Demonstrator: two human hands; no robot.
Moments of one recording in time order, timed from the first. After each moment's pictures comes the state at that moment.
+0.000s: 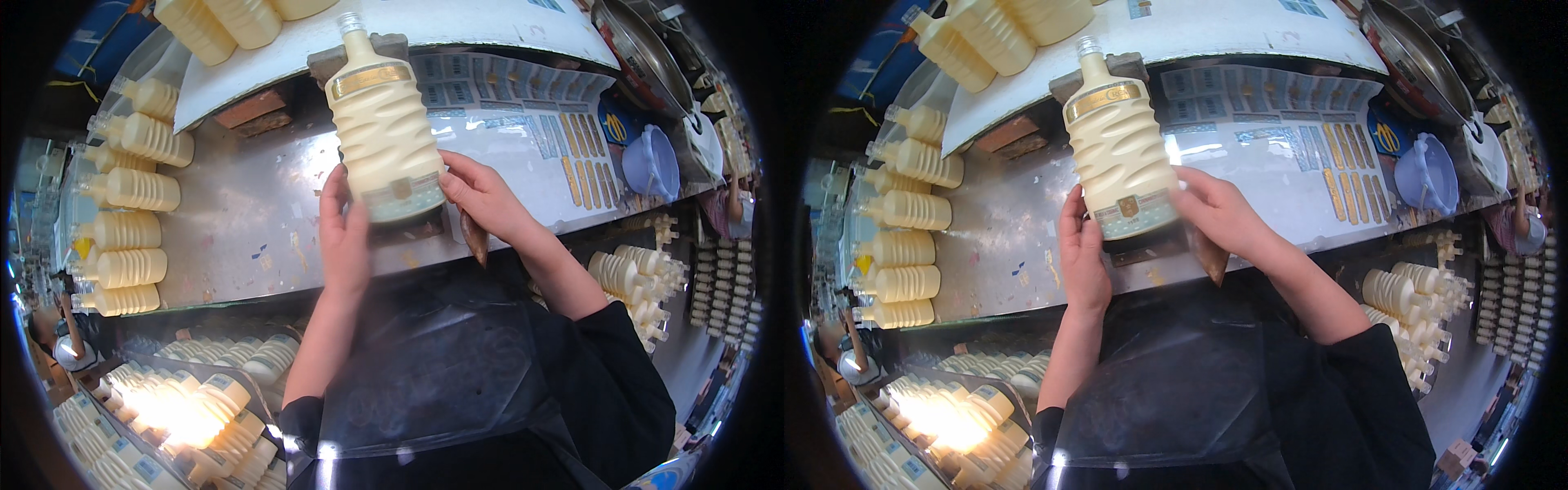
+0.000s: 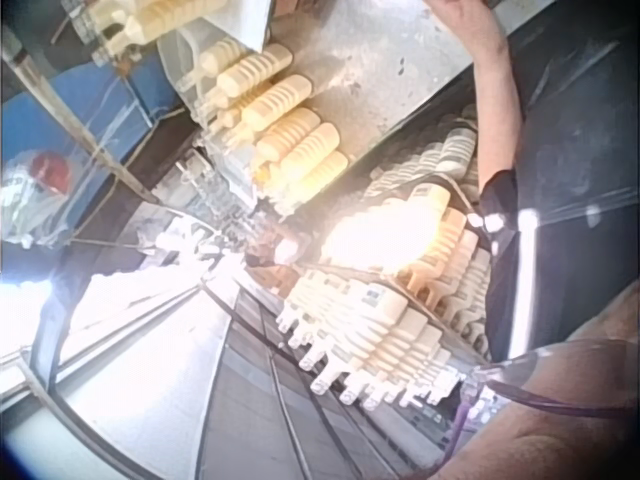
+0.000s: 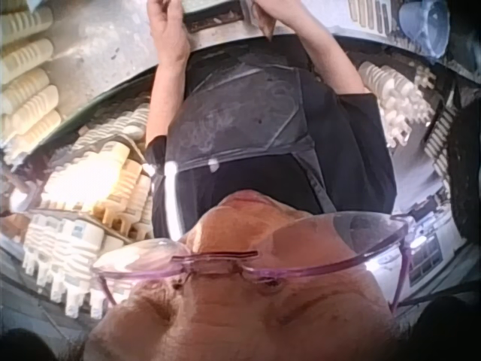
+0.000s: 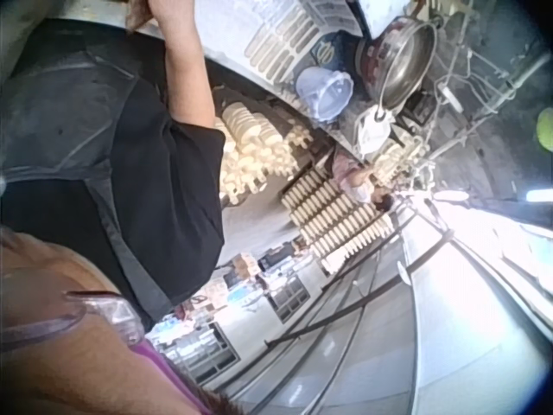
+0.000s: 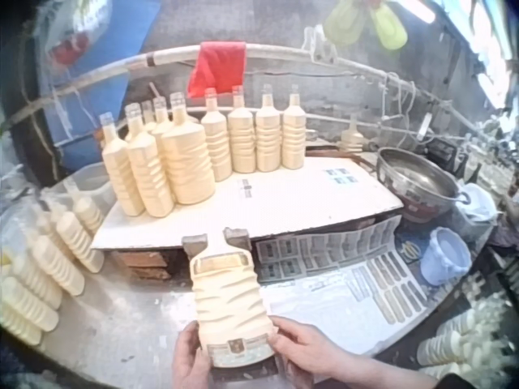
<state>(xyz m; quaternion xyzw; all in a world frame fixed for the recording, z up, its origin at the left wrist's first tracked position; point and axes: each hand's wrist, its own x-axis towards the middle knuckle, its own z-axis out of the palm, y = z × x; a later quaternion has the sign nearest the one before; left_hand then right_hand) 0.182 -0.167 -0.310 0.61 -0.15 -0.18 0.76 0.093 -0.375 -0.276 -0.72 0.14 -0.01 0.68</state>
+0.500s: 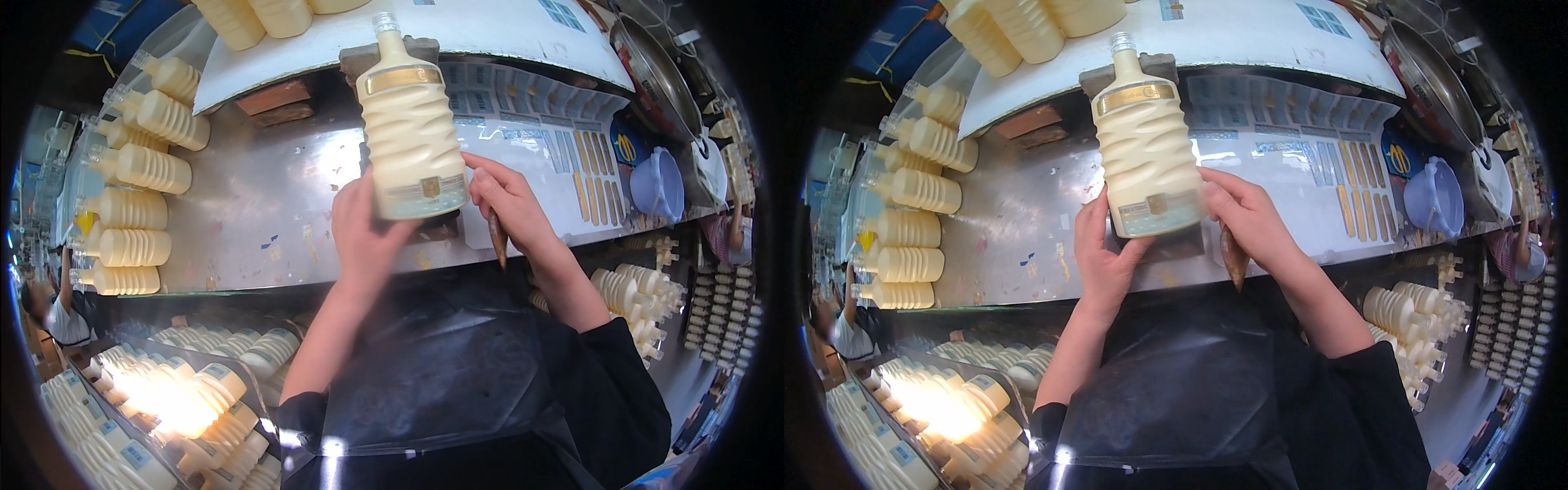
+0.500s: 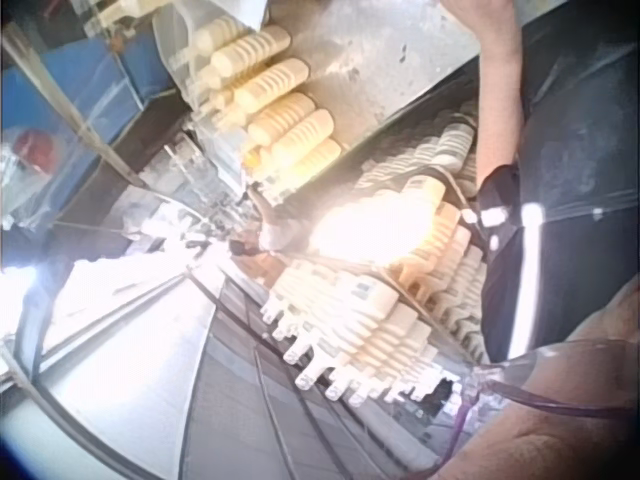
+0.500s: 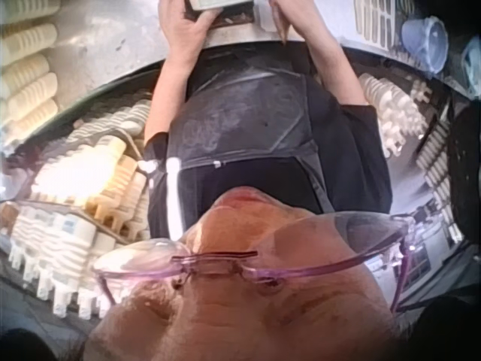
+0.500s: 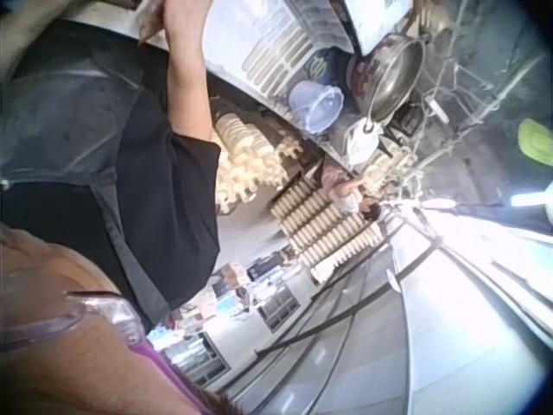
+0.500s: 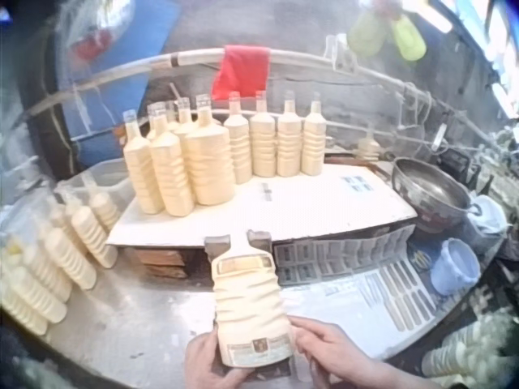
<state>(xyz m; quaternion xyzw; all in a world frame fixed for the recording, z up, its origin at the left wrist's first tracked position) 0.187 -0.161 -0.307 0.80 -0.32 0.04 0.51 0.088 -0.376 -0.262 -0.70 0.19 -0.02 0.69</state>
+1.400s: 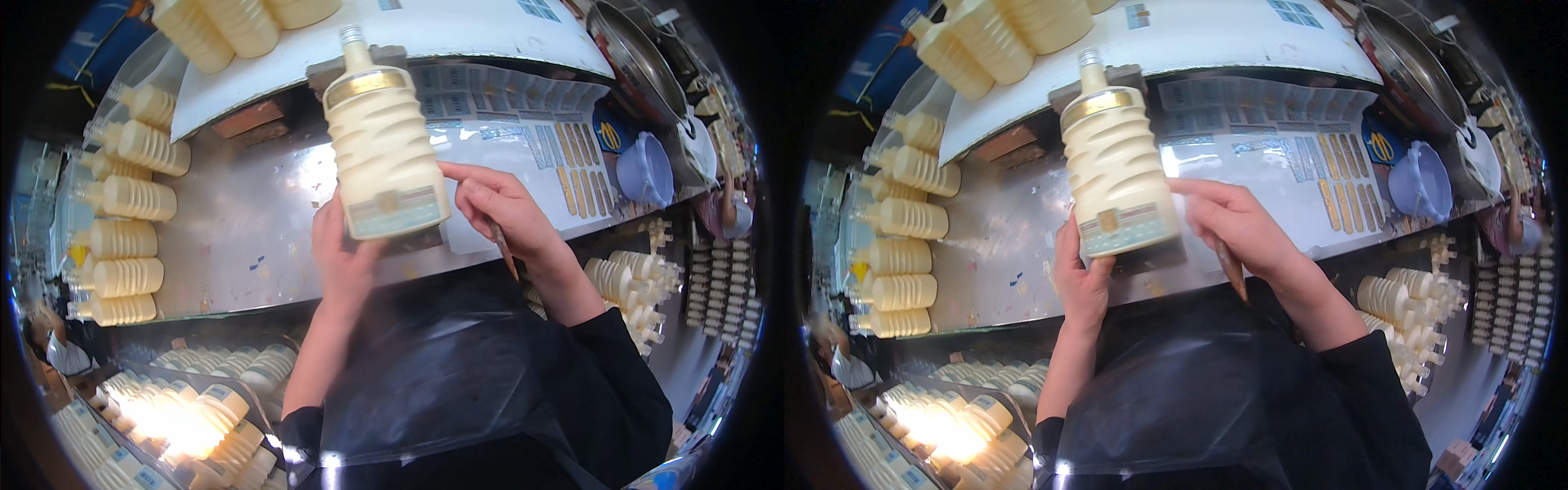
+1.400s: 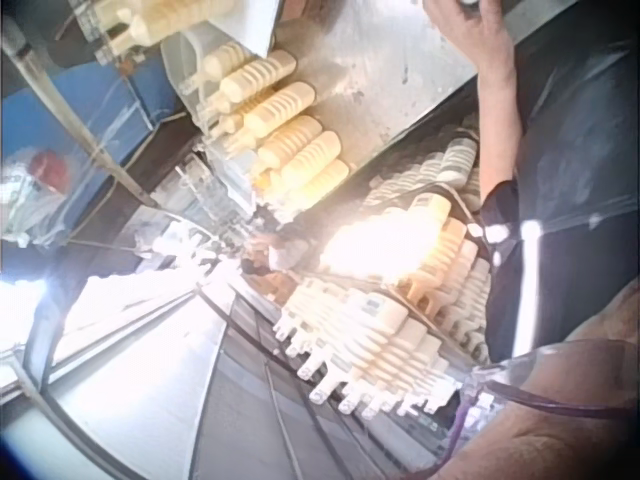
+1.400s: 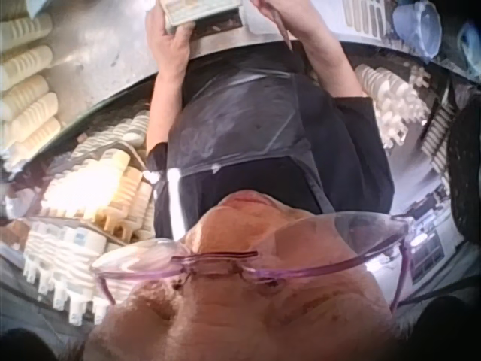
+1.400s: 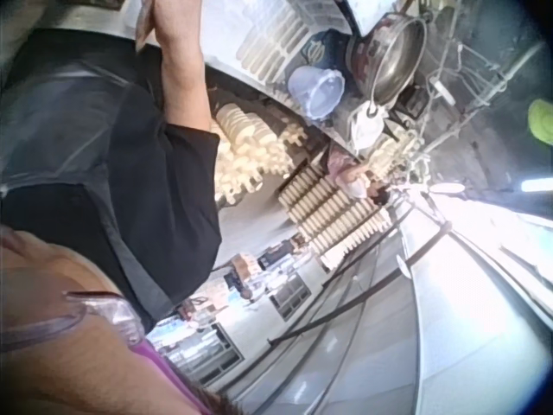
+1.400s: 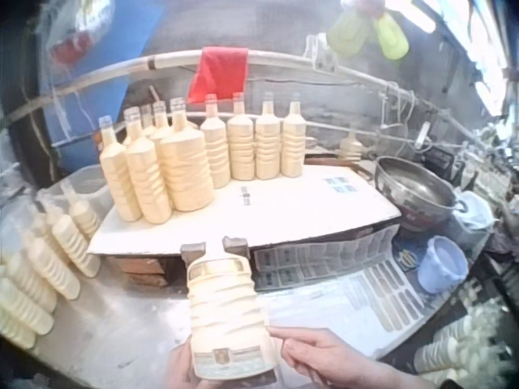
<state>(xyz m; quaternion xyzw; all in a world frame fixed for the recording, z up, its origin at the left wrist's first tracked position) 0.188 -0.155 -0.306 0.76 -0.29 -0.02 0.58 0.081 -0.379 -0.223 -0.61 0.19 0.03 0.77</state>
